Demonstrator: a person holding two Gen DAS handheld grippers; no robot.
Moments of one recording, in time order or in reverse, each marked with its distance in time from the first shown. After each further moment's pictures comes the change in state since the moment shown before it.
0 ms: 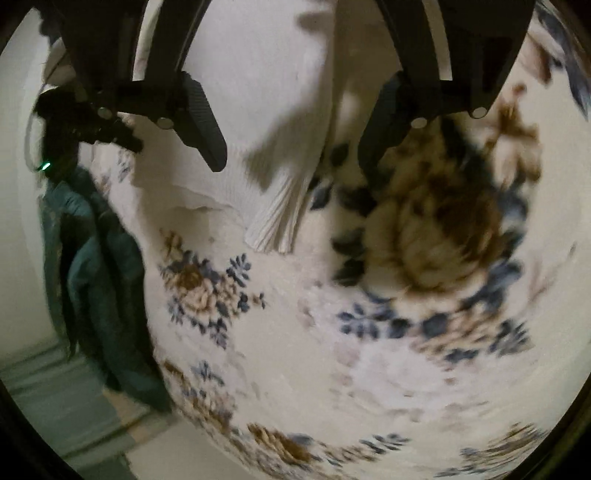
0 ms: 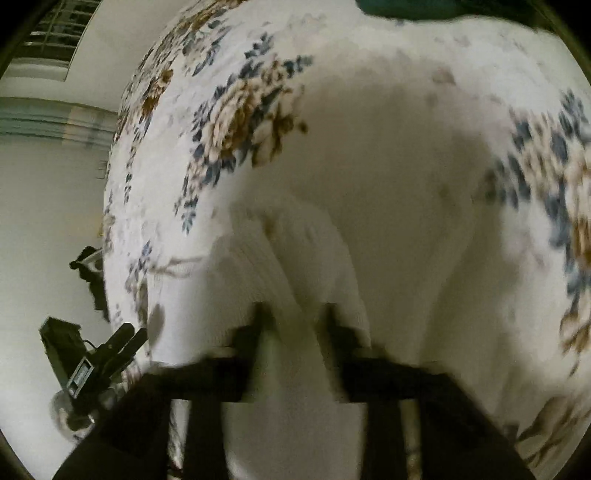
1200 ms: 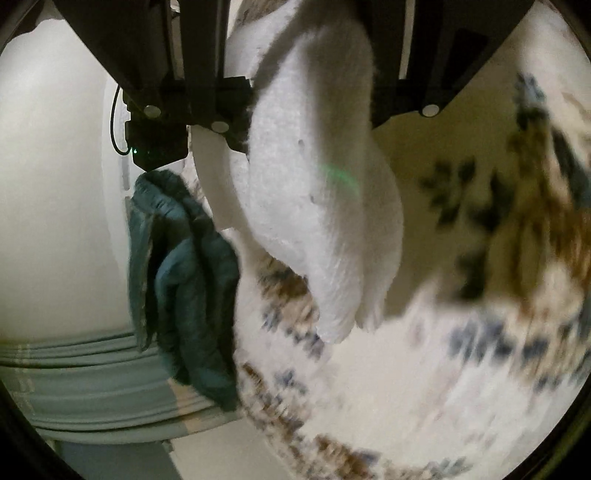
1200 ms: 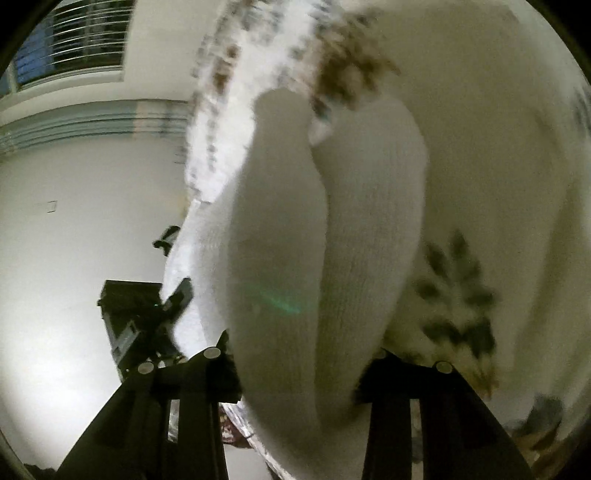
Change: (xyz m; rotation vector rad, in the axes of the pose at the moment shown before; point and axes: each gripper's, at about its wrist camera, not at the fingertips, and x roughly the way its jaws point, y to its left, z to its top) left arm 0.000 -0.040 0.017 -0.015 0.043 -0.375; right arm 0.027 0.039 -0.031 -0.026 0.086 0.375
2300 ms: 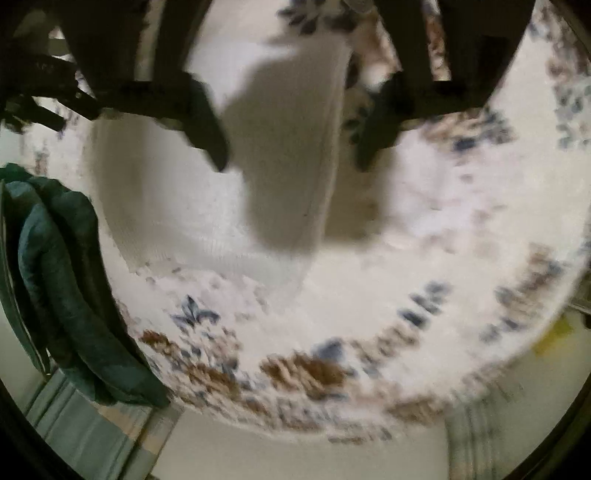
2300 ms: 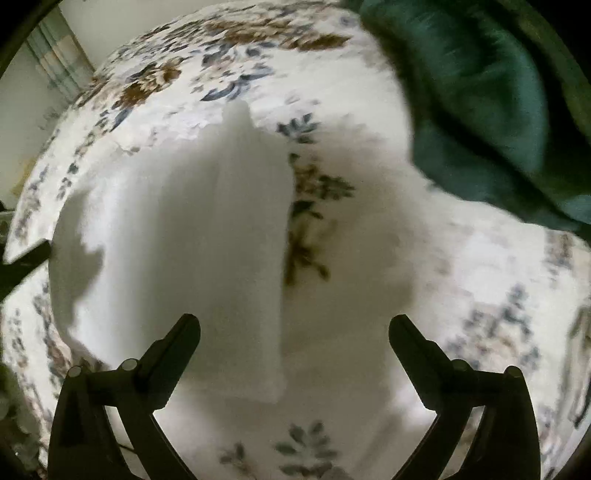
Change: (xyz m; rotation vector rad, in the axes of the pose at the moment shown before) left arm 0.025 -0.039 0.093 0.301 -0.182 0.715; right arm 0.022 0.090 0.083 -0.305 -0.240 -0.933
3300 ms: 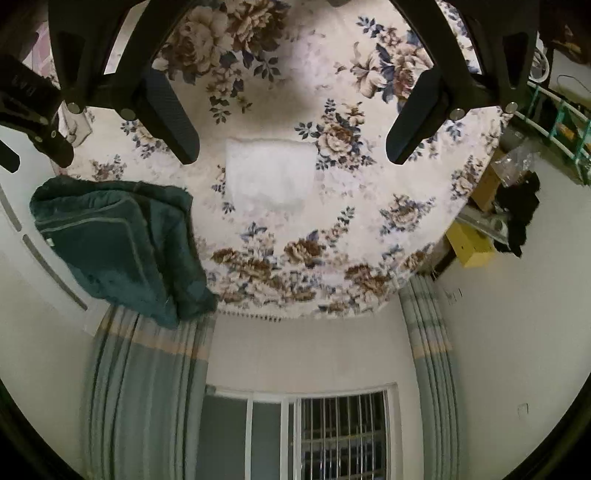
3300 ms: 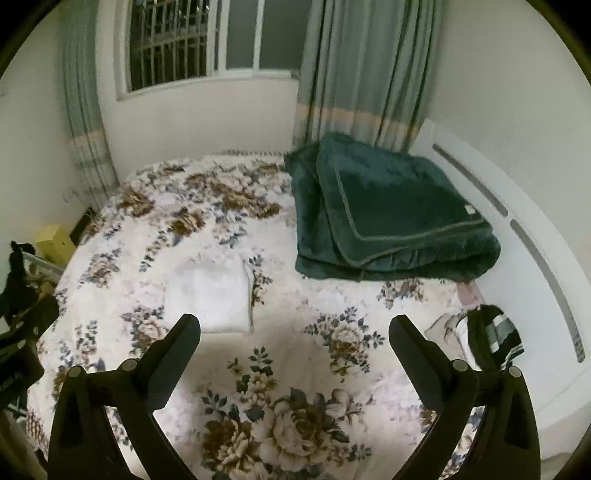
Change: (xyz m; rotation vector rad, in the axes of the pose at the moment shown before) left arm -0.461 -0.113 -0.107 0.101 -0.311 0.116; right arm -0.568 -0.047 -0.224 0.032 -0.486 -0.118
